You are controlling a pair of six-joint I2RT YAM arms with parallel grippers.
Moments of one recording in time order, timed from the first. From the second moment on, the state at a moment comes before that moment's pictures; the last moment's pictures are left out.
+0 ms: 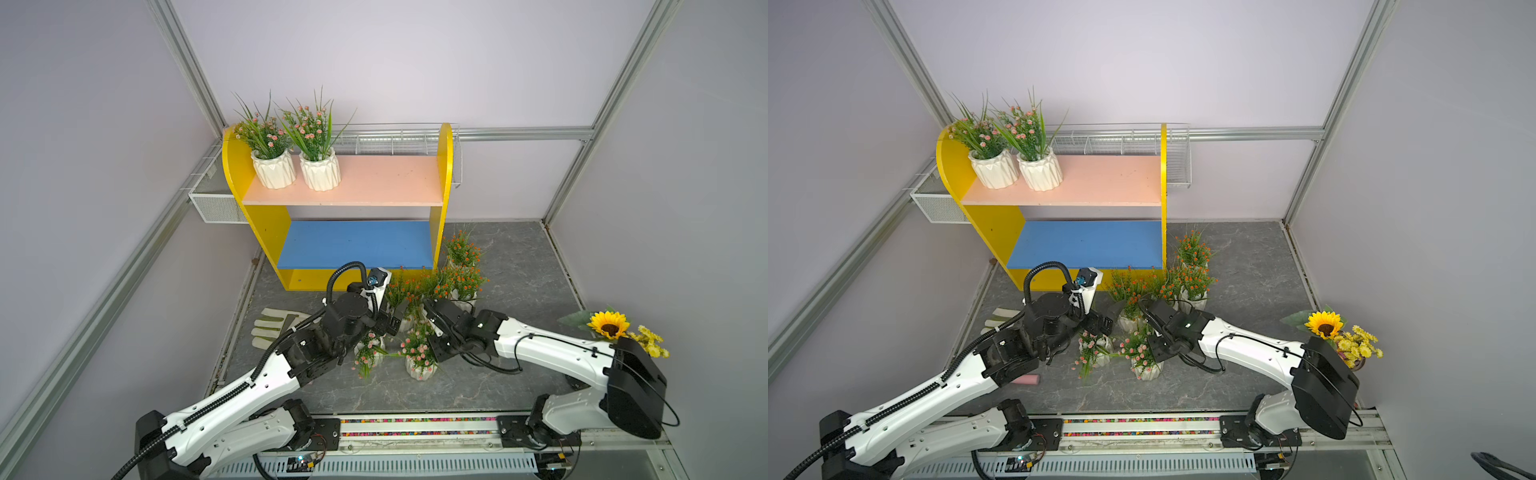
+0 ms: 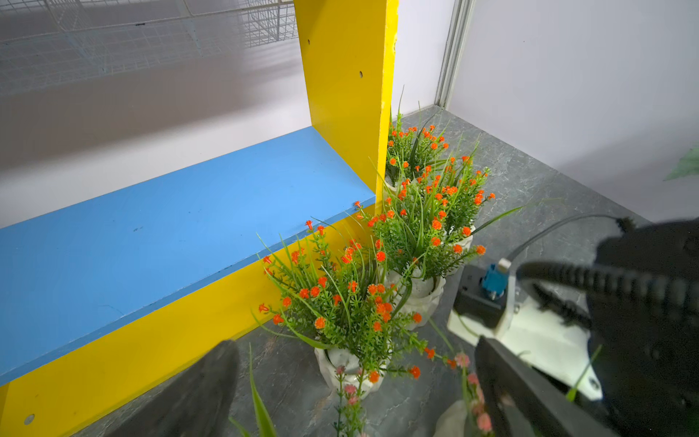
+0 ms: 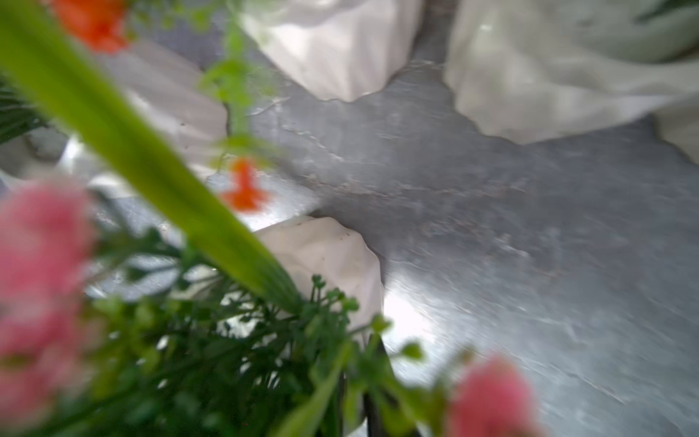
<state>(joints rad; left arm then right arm) -0.95 0.93 0.81 -0.24 -0.29 -0.10 0.94 1.37 0.93 -0.70 -0.01 0.51</state>
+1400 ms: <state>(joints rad) -1.07 1.34 0.76 0.18 0.17 -0.01 0.48 1.13 1.11 -1.03 -0.31 0.26</state>
